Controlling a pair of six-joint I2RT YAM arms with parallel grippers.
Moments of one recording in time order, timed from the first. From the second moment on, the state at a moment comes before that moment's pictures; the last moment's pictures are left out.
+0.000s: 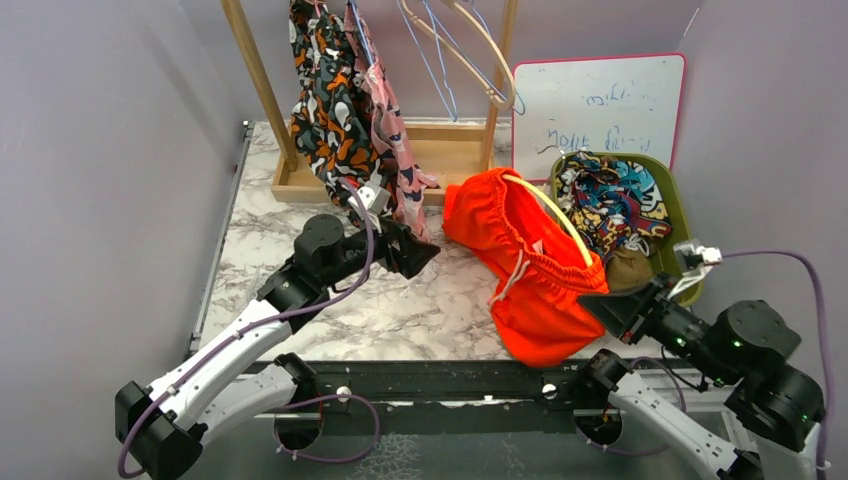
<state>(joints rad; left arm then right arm) -0.68 0.89 0.75 0.00 0.29 -0.39 0.69 0.32 1.11 -0.98 -0.05 0.58</state>
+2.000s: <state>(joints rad) -0.69 0.74 0.55 -0.01 0.03 -0.47 0.69 0.71 0.68 -0.34 -0.61 0.39</state>
